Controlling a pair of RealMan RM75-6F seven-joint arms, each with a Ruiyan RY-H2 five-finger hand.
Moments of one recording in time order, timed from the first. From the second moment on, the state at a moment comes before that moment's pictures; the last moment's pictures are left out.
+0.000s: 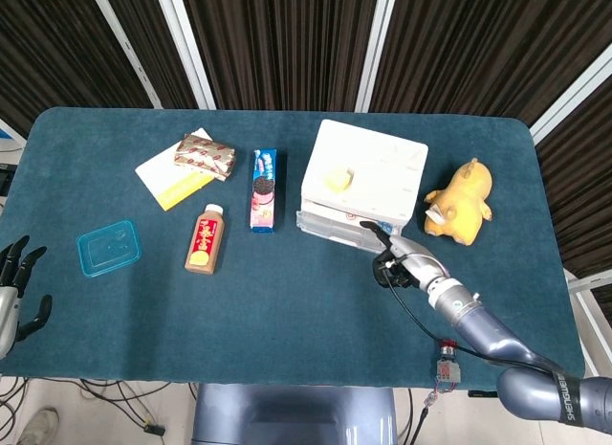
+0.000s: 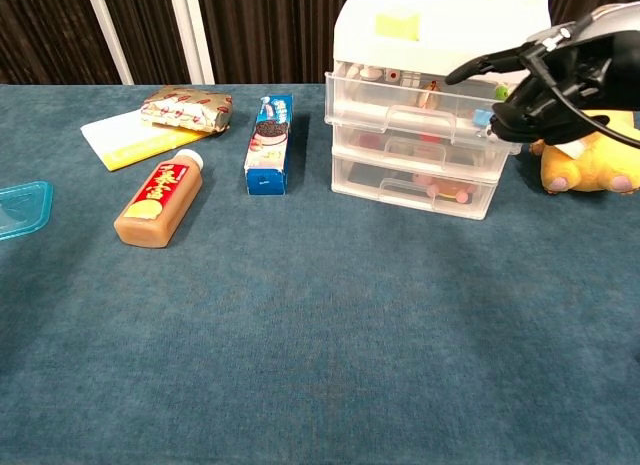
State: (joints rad) left arm -0.08 -1.06 -0.06 -1.73 1.46 1.50 0.12; right arm 0.85 -1.00 0.19 -1.96 -0.82 0.69 0.26
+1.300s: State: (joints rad) left arm -0.08 -1.06 -0.06 -1.73 1.45 1.49 0.12; right arm 1.09 -0.95 0.16 -1.96 -0.47 0.51 0.13
